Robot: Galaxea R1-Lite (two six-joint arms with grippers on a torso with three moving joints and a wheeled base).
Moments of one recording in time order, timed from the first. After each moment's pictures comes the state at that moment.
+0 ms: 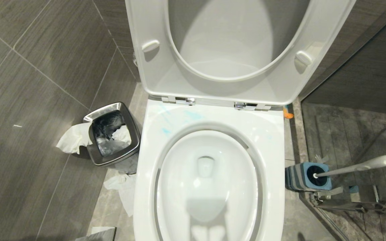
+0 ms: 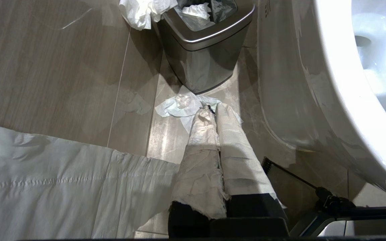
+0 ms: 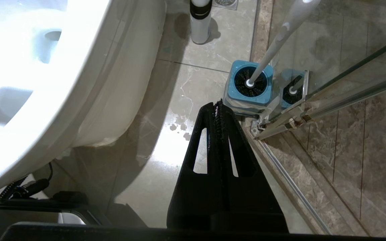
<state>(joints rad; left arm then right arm) 0.00 0.00 0.00 0.00 0.00 0.01 0.01 0.00 0.00 0.00 0.00 0.01</state>
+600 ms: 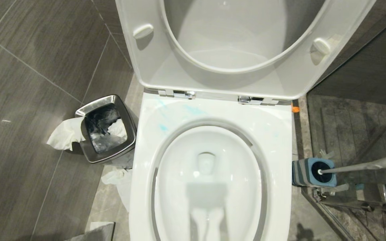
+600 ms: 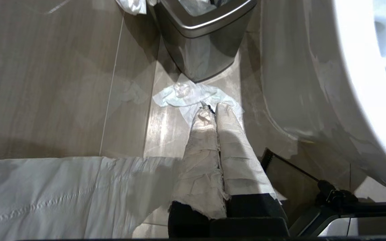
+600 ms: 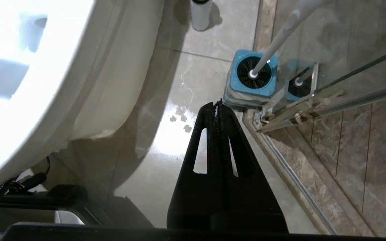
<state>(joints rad) 0.00 0.00 0.00 0.00 0.00 0.01 0.01 0.00 0.00 0.00 0.00 0.01</state>
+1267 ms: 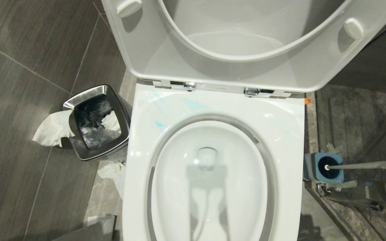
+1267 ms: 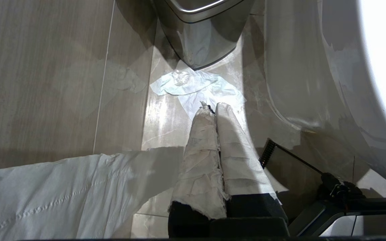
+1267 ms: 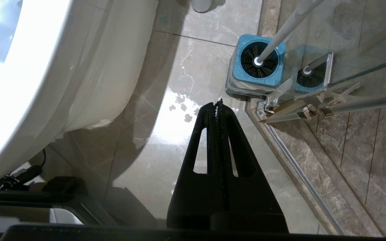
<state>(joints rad) 0.00 0.00 0.00 0.00 0.00 0.02 0.01 0.00 0.00 0.00 0.00 0.01</state>
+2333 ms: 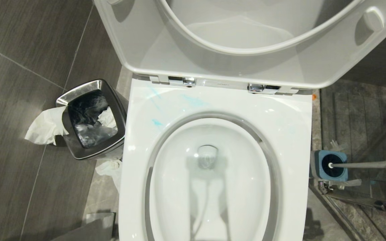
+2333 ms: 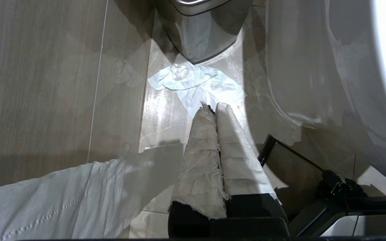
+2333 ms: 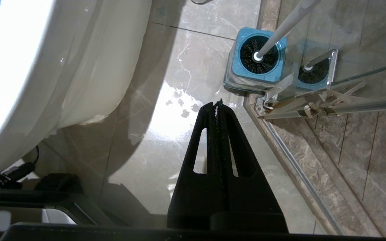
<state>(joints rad) 0.00 0.00 0.00 0.00 0.00 0.01 0.01 0.00 0.00 0.00 -0.01 0.00</state>
